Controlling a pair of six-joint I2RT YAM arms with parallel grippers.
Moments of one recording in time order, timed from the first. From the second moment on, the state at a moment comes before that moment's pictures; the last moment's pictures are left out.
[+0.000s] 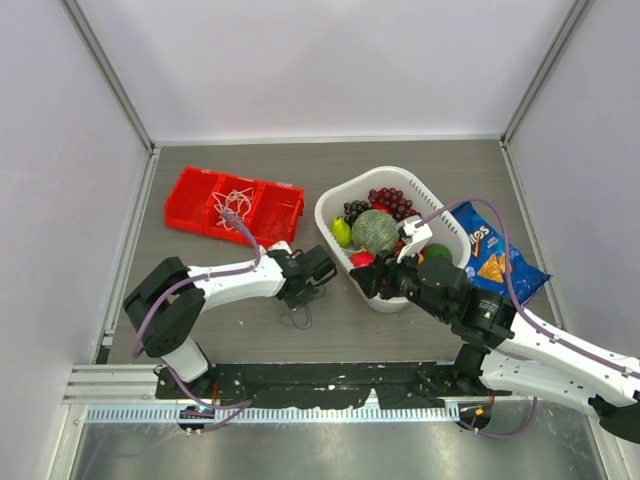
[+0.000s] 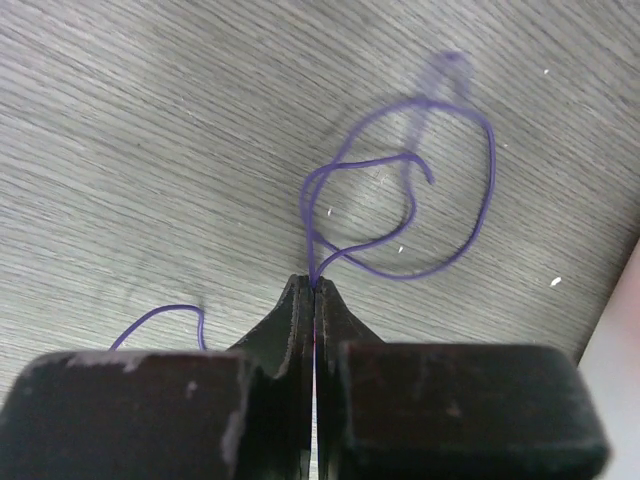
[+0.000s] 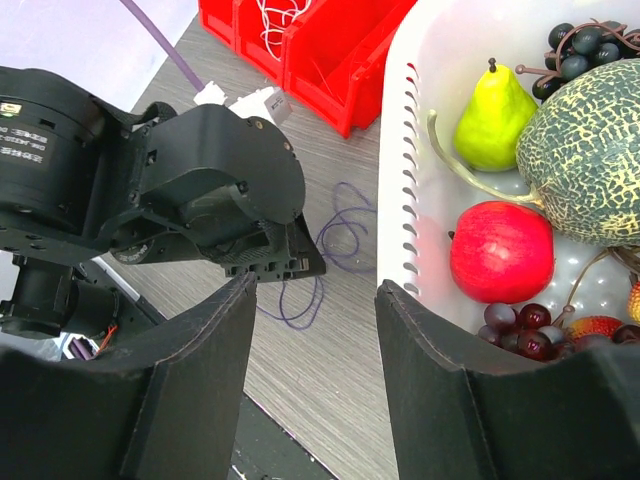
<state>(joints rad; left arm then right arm) -0.94 1.64 0.98 -0.71 -0.33 -1.48 1.03 0.74 0.71 -0.25 0.28 0.52</state>
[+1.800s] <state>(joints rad) 0.30 1.72 1.10 0.08 0.41 -0.93 1.03 0.66 0.71 -0.32 0.32 0.49</state>
